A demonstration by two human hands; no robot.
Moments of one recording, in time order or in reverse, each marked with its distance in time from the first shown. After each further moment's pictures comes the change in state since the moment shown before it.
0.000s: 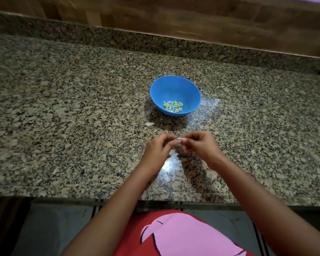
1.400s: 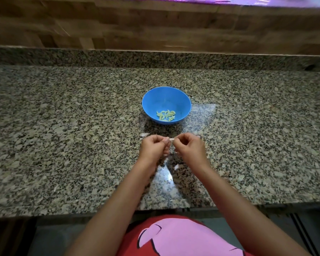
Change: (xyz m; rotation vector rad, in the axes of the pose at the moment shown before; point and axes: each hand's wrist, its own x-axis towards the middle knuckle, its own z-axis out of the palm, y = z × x) left_hand 0.023 0.029 -0.002 -0.425 0.086 -0.397; right_hand -0.007 0.002 0.022 -0.118 0.253 -0.246
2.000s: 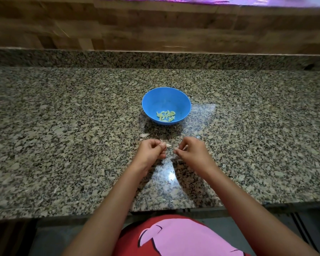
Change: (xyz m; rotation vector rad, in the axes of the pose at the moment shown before) left_hand 0.006 -0.011 -0.016 0.081 -0.105 0.023; right_hand 0.004 0.009 -0.011 -0.360 -0.120 -0.026
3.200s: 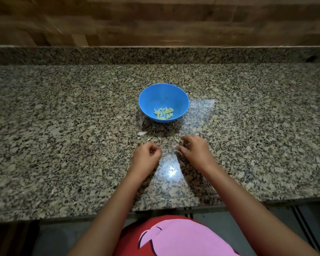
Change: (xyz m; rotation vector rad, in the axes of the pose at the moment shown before) left_hand -0.013 -0.009 -0.004 0.573 0.106 0.156; right_hand 0.007 0.017 0.000 -0.163 -0.024 -0.001
